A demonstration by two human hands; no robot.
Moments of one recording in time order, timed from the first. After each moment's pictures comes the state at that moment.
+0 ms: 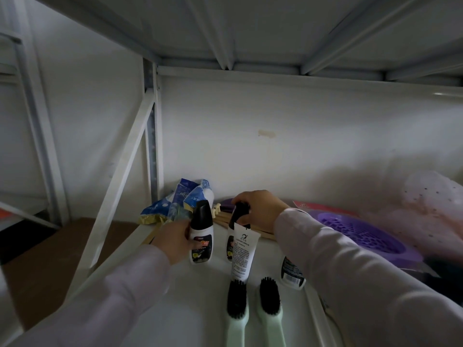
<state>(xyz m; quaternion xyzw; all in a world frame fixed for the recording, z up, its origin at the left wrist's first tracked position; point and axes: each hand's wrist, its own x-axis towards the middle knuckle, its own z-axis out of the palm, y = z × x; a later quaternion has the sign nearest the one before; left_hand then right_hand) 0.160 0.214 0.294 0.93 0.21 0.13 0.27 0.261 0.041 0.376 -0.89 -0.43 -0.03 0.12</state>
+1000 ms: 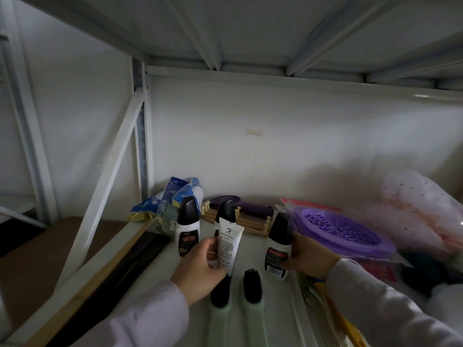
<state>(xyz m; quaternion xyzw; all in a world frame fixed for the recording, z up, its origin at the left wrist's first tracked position) 0.140 0.123 0.264 0.86 0.12 0.15 0.46 0.276 -0.085 0.299 -0.89 -0.30 0.15 0.30</state>
